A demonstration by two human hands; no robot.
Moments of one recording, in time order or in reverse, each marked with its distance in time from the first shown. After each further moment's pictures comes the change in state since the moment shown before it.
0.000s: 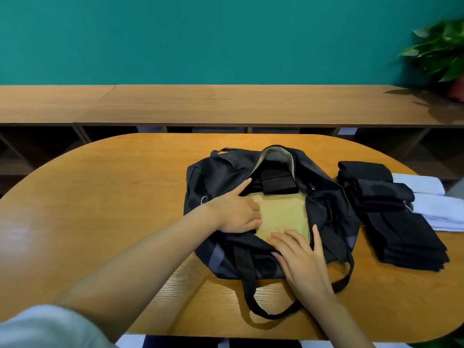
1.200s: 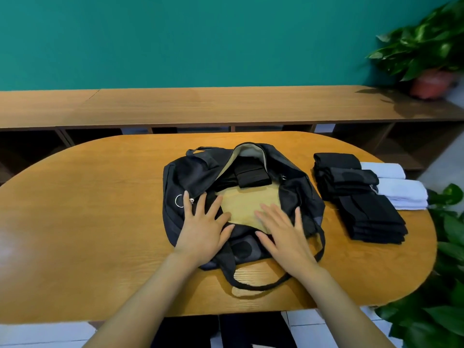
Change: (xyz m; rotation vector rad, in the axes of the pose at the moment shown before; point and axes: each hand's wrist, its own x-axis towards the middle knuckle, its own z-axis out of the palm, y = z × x) left_hand -0.053 0.074 0.033 0.056 0.132 -0.600; right_hand 0.008 0.003 -0.019 0.047 -0.153 0.056
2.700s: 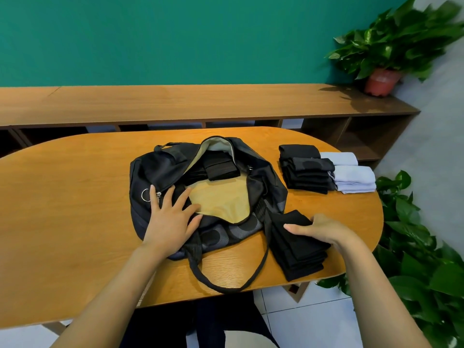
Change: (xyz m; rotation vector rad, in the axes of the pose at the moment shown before) left_hand 0.000 0.002 0.013 -0.111 0.098 -0.061; right_hand -0.047 0.085 -0.096 0.708 -0.482 0.863
